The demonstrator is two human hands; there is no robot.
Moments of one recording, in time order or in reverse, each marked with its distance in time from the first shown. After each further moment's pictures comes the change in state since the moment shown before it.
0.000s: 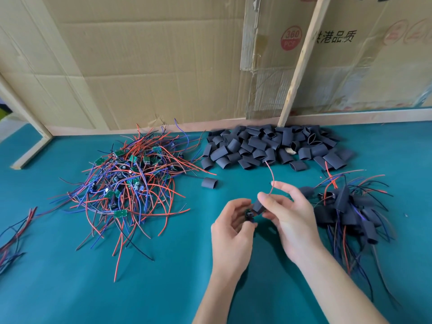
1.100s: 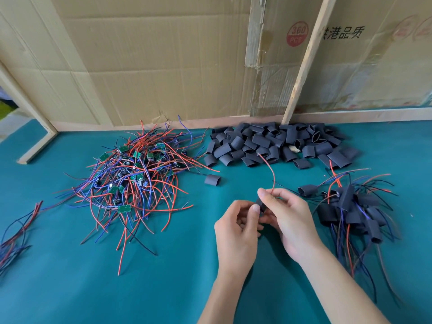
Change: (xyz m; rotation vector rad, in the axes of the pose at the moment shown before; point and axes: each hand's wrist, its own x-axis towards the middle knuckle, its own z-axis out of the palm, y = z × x) left_hand -0.006 -0.003 0.003 0.057 0.064 0.030; right_hand 0.000 0.006 0.006 -0.064 -0.075 0.059
